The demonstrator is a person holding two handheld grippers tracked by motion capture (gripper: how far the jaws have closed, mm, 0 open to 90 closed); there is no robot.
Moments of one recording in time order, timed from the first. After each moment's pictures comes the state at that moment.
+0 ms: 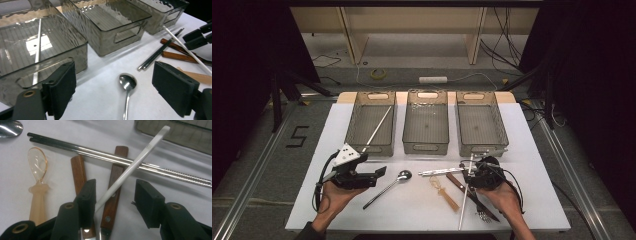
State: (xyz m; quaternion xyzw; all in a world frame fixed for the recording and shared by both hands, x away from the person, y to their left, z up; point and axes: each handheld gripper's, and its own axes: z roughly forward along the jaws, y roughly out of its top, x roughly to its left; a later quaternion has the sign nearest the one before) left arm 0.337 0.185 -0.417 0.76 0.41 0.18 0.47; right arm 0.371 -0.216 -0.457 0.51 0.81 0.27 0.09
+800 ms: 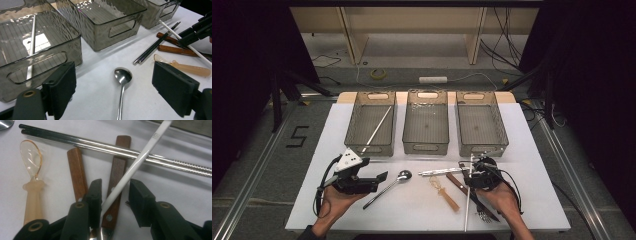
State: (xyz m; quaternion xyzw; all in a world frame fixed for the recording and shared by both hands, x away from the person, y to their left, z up) left arm 0.330 0.183 -0.422 0.77 0.40 0.18 0.46; right arm 0.375 -0.213 -0.466 0.52 0.81 0.25 0.07
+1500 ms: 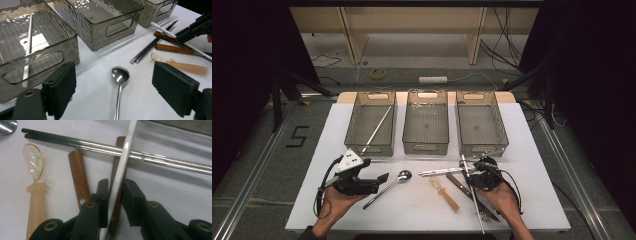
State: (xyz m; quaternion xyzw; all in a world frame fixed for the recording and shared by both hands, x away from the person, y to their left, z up) left arm 0.329 0.180 -0.422 0.78 0.40 0.17 0.46; right arm 0.374 -0.214 -0.466 0.53 0.80 0.26 0.06
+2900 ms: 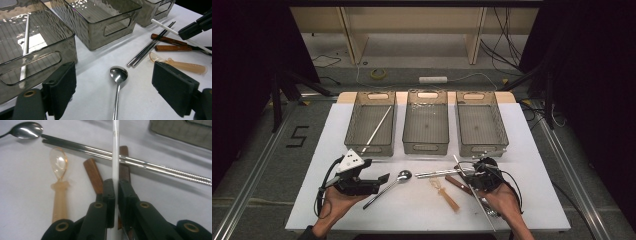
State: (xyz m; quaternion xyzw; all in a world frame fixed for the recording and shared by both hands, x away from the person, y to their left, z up) left arm 0.329 0.179 -0.423 0.78 0.39 0.17 0.46; right arm 0.361 -0.207 -0.446 0.51 0.81 0.28 0.07
